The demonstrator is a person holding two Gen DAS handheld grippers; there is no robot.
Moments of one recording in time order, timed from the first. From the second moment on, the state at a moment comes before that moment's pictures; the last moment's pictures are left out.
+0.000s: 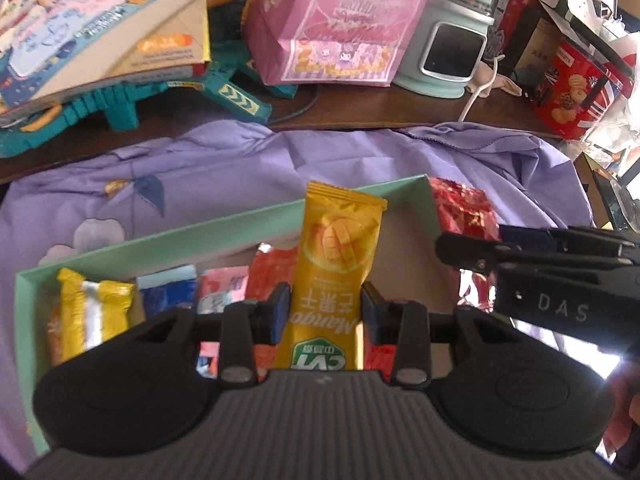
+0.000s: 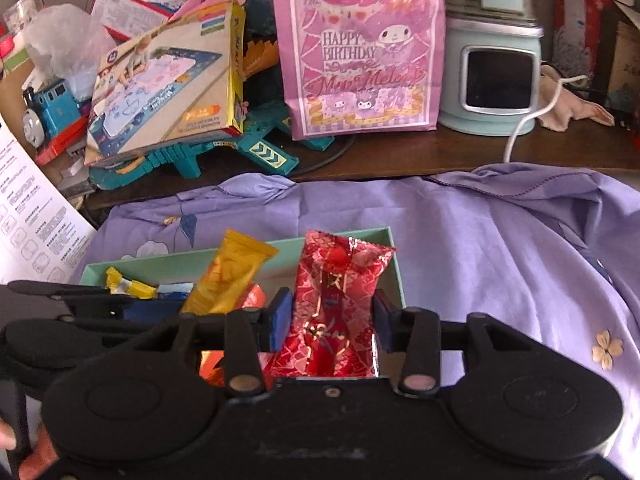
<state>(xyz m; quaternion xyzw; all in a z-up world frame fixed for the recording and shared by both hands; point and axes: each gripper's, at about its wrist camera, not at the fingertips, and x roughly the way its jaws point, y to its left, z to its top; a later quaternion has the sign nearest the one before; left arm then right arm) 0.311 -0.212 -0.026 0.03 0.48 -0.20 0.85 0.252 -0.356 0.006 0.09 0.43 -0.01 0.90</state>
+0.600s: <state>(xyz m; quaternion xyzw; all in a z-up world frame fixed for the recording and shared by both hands) 0.276 -0.209 -0.010 0.06 0.46 -0.18 0.87 0.206 -0.350 0.030 0.09 0.39 -0.04 0.91</state>
